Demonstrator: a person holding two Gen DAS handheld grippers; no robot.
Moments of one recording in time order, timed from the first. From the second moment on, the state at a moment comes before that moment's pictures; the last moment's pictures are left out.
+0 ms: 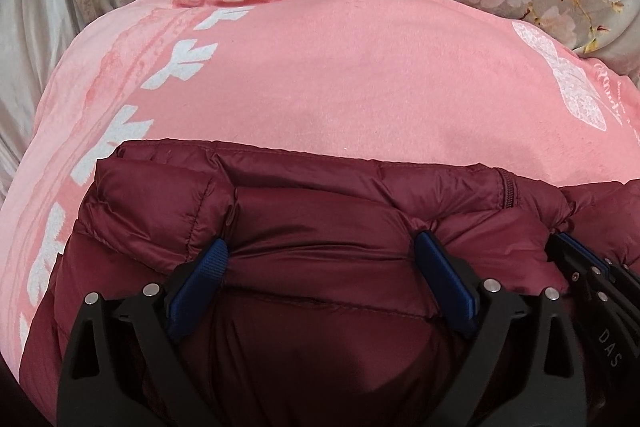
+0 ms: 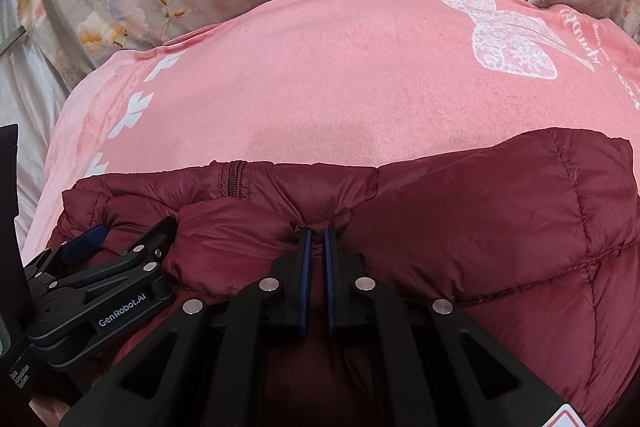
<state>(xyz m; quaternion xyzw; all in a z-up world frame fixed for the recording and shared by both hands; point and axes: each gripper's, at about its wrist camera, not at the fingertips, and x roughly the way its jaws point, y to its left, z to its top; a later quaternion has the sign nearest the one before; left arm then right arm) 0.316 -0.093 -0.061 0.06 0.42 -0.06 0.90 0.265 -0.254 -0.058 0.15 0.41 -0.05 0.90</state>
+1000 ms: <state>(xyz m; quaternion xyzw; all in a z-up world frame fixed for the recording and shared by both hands) 0.318 -0.093 -0.062 0.06 0.42 -0.07 0.91 0.266 -0.251 -0.060 0.15 0.40 -0.04 0.90</state>
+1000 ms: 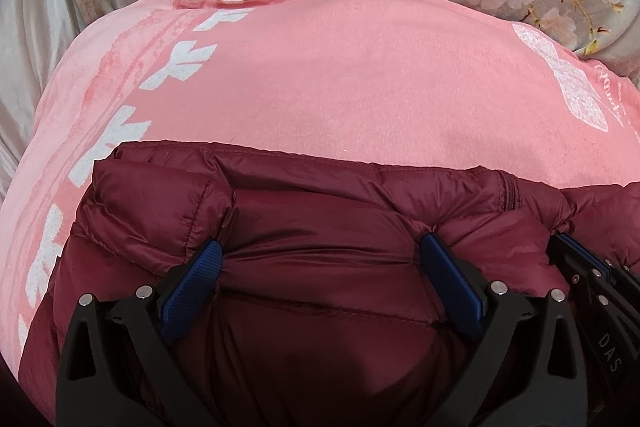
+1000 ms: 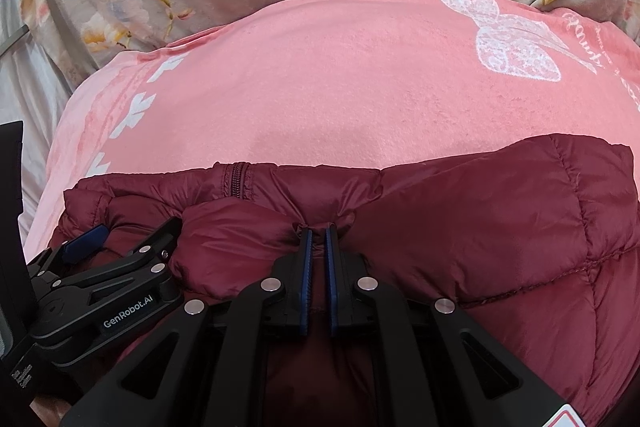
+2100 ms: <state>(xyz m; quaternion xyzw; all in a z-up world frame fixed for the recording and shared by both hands) 0.192 0.123 -0.067 -0.16 0.46 -0.04 0.87 0.122 -0.154 -0.063 0.10 0.40 -0.02 0.91</state>
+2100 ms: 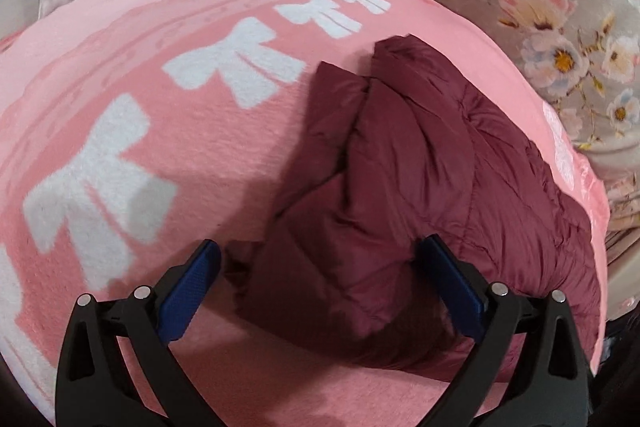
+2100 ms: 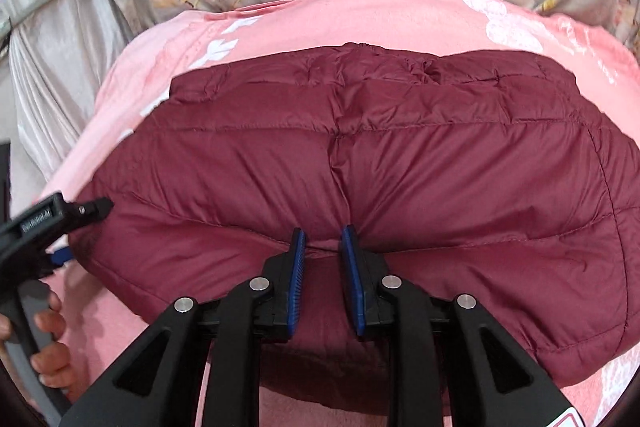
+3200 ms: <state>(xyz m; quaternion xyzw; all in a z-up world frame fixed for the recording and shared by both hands) 0.113 -0.022 0.102 -0.03 0.32 -0.21 0.92 0.076 -0.159 -0.063 0.17 0.40 0.02 0.90</state>
